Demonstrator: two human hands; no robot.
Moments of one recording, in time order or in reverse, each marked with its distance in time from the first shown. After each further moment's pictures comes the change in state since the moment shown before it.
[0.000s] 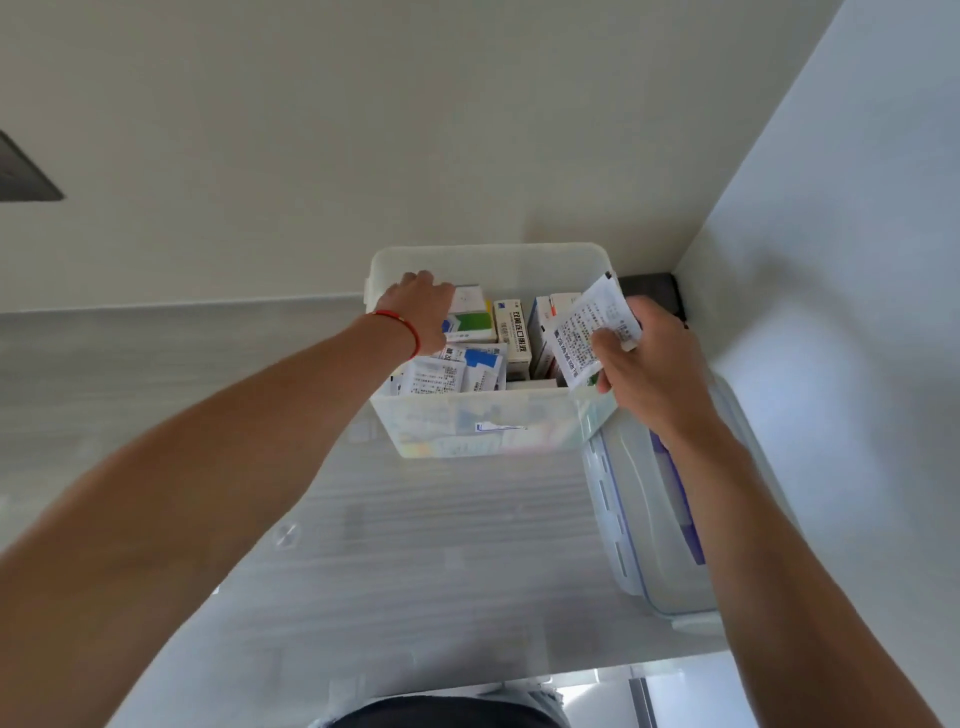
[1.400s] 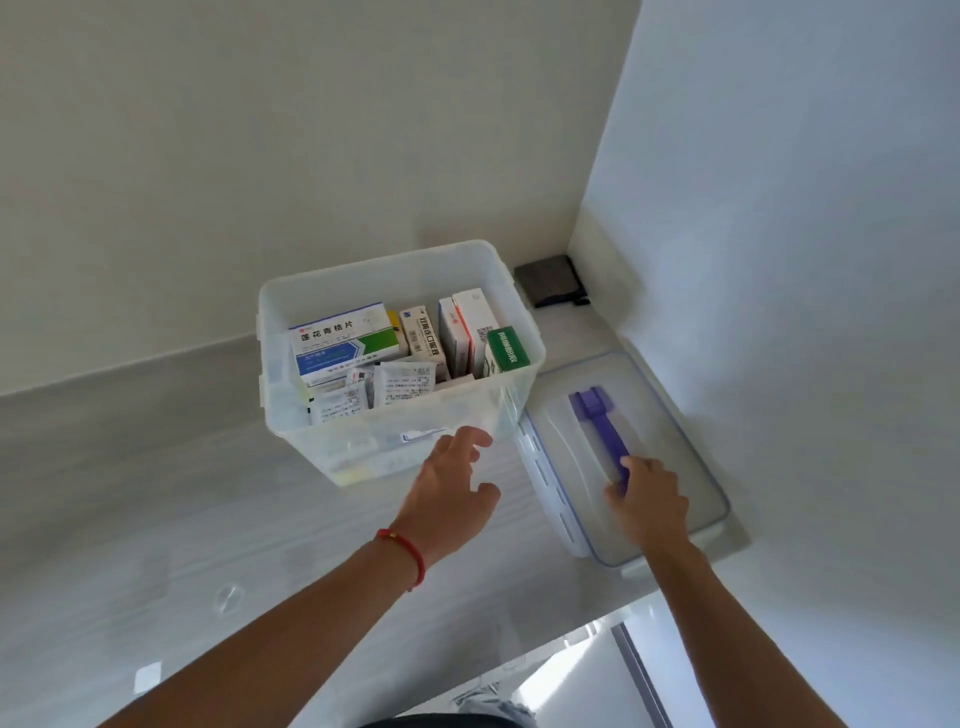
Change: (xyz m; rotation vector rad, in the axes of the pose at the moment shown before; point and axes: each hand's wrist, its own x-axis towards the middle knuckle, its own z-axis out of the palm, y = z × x) left_hand -0.145 0.131 0.078 -0.871 -0.091 0.100; right_hand -0.124 0.188 -0.005 -0.588 -0.072 0.663
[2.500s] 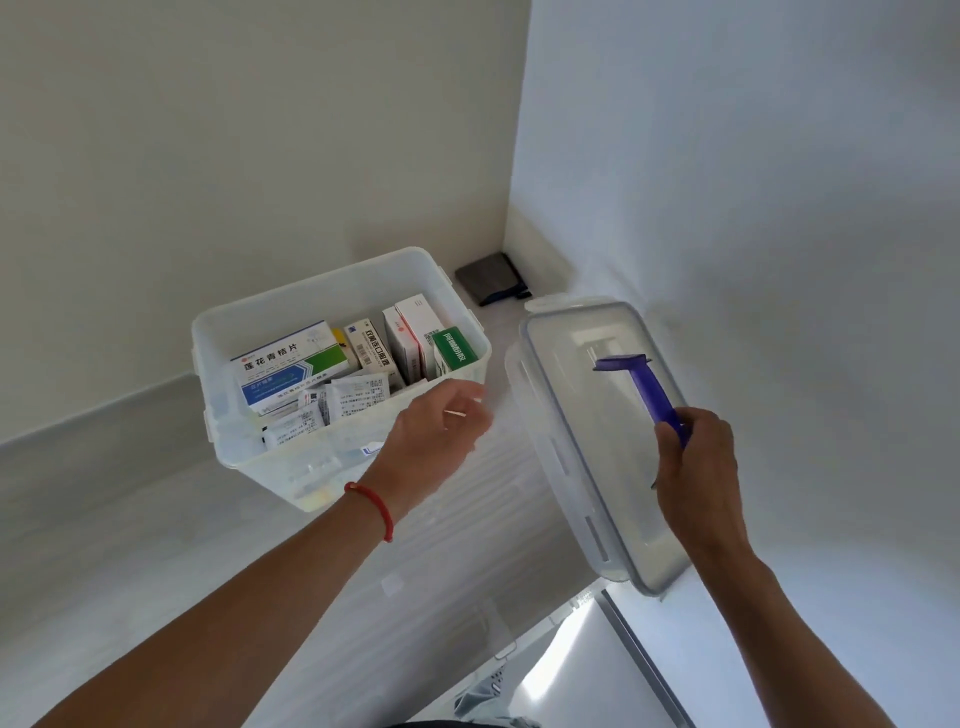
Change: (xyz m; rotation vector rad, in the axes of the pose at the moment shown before) left_hand 0.027 0.051 -0.026 -0.255 -0.086 0.074; right_hand -0.077 0.025 -0.083 0.469 0.493 -0.078
